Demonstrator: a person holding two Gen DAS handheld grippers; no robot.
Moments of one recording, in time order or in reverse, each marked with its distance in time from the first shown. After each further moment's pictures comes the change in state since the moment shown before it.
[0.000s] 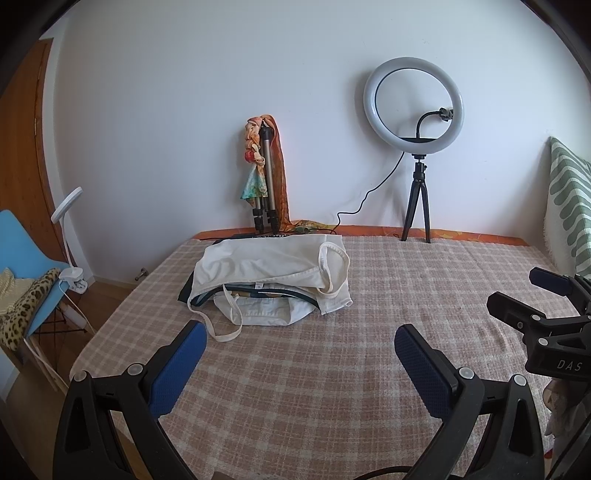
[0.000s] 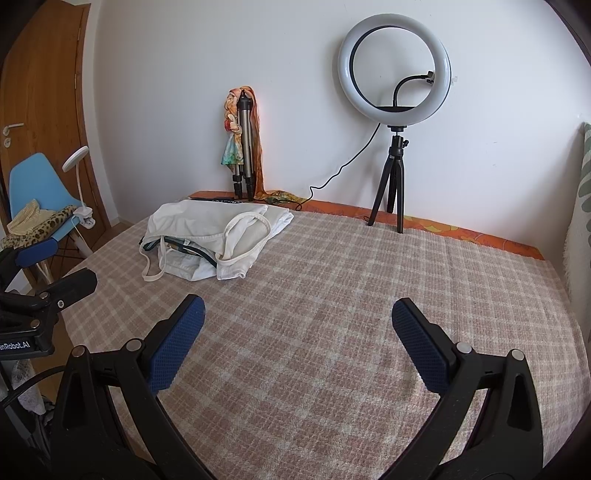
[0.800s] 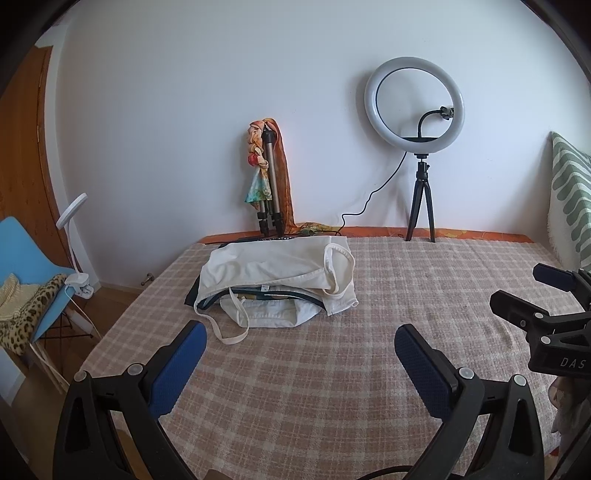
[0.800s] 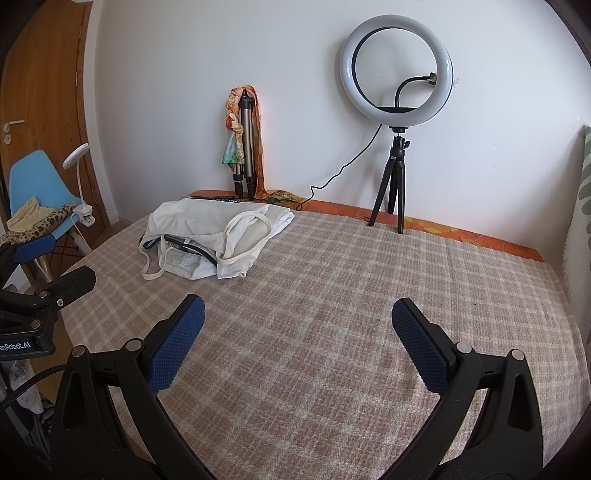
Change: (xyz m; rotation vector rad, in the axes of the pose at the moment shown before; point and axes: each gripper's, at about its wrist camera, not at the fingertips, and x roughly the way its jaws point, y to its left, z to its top) left arm 0.001 -0.001 -0.003 0.024 -0.015 0.027; right arm 0.000 0.000 0.000 -0.001 0.002 0.002
